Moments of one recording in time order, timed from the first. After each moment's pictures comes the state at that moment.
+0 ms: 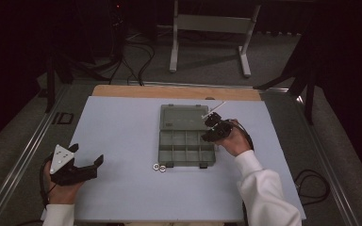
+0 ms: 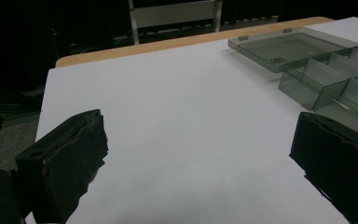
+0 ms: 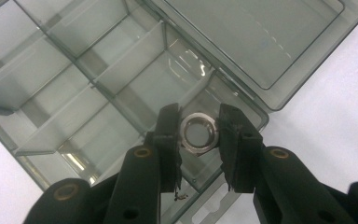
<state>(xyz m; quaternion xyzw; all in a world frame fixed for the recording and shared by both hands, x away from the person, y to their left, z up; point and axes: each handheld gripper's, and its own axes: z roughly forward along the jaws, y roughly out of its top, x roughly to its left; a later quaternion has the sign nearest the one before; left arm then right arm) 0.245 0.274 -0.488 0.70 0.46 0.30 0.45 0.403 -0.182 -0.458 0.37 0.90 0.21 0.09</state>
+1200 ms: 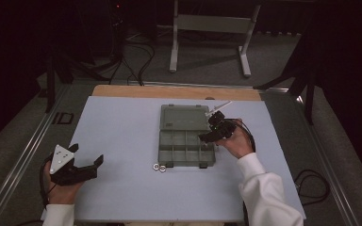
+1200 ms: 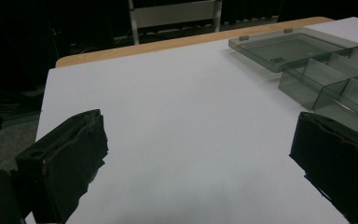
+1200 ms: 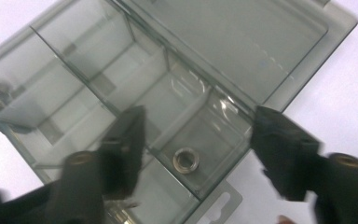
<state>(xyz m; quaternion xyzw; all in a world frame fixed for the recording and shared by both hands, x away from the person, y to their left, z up) 0.245 0.274 -0.488 0.70 0.46 0.30 0.45 0.396 -0.188 -0.447 0.38 0.88 0.26 0.10</state>
